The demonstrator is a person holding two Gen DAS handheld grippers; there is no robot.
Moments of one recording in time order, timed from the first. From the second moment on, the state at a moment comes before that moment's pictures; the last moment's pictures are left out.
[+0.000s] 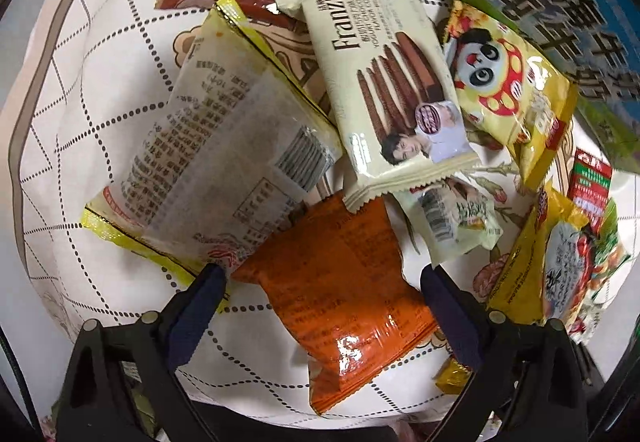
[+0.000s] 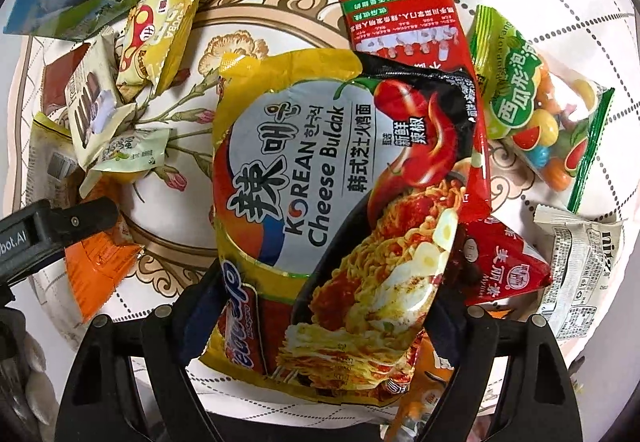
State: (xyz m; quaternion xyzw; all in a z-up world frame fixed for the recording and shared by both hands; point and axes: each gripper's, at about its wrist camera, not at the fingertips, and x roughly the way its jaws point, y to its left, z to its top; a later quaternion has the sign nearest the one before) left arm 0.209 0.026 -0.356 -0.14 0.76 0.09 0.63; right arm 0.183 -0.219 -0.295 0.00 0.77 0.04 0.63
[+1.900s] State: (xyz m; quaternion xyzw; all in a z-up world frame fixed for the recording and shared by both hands) left arm 0.088 -0.010 -0.296 -0.15 0.72 0.05 0.68; right arm 0.128 -0.242 -0.275 0.02 0.76 0.15 0.64
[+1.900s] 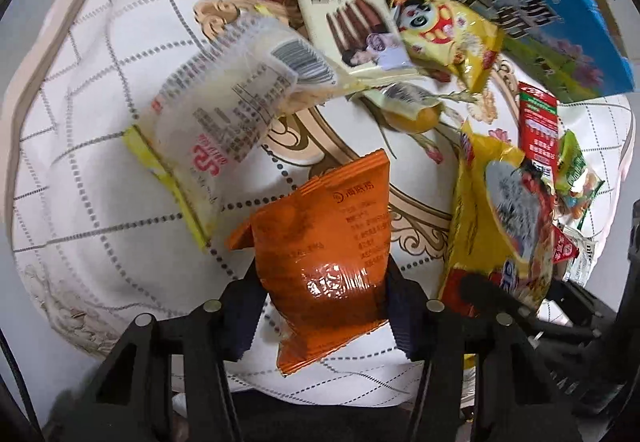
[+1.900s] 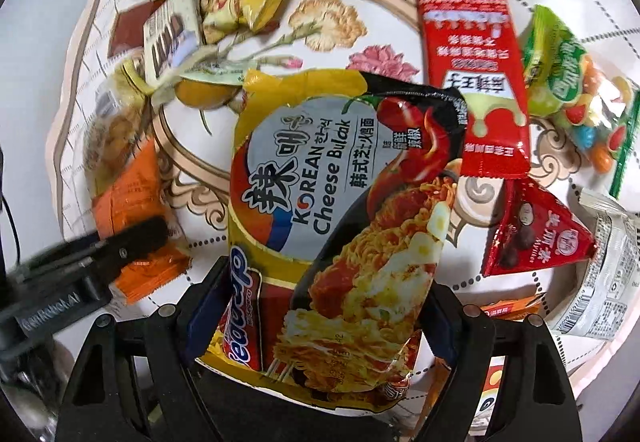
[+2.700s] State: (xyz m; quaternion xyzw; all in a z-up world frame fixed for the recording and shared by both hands) left arm 0.301 -0.029 -0.136 -0.04 0.61 -0.12 0.79; right arm 0.265 -0.280 -0.093 0.12 0.59 0.16 0.78
